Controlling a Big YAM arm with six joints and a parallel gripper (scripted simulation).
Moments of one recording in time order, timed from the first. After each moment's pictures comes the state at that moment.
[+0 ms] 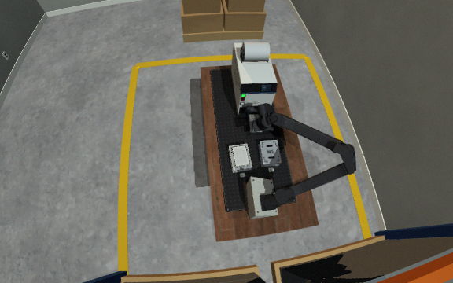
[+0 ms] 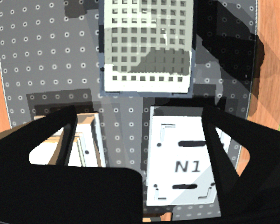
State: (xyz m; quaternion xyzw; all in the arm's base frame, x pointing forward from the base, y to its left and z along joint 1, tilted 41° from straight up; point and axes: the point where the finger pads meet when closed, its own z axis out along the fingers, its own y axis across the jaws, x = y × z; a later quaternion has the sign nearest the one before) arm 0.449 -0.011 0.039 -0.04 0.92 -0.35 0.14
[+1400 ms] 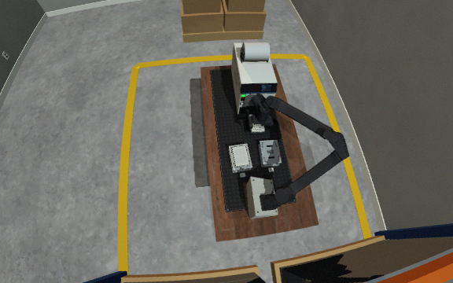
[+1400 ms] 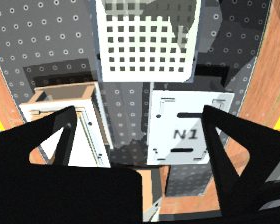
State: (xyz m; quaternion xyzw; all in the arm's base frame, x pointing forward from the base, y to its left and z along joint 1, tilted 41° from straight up) arm 0.458 -0.011 0.040 0.03 0.94 -0.35 -0.02
